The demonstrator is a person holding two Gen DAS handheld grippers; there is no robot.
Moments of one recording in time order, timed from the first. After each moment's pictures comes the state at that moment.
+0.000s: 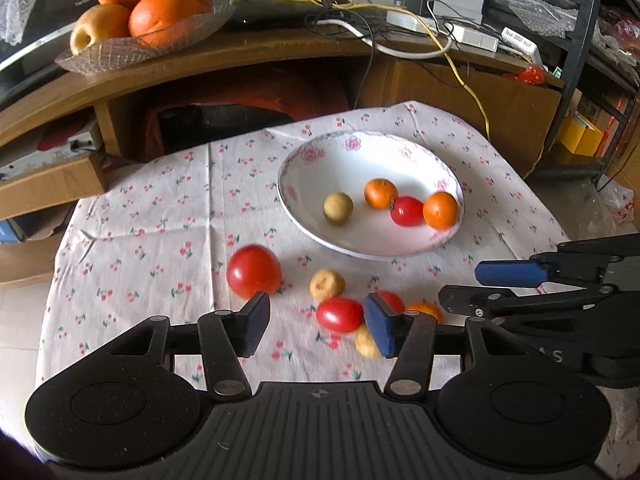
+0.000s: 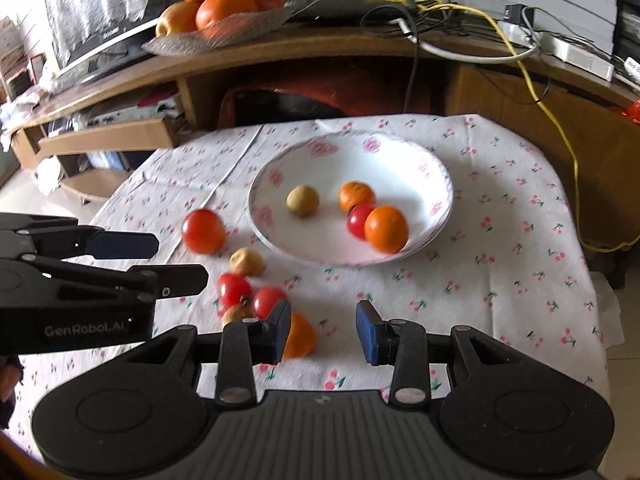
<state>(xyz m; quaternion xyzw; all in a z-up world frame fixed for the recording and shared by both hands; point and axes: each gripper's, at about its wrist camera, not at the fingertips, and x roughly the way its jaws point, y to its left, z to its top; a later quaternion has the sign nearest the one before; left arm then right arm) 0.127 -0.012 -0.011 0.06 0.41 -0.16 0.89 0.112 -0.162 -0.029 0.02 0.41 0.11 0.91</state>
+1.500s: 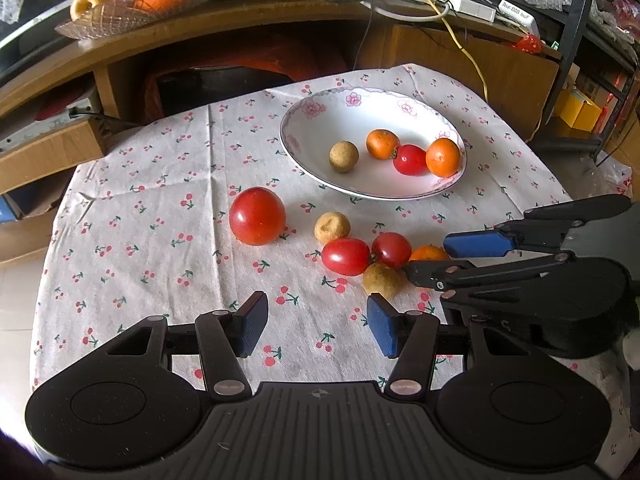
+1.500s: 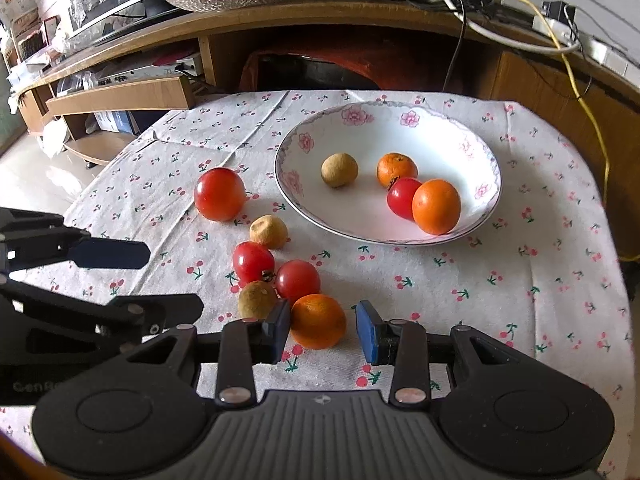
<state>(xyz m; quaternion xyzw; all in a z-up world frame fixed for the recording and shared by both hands) 0.113 -0.004 -0.030 0.07 0.44 -0.16 0.88 0.123 -0.136 -0.054 -0.02 0.43 0.13 0.89</state>
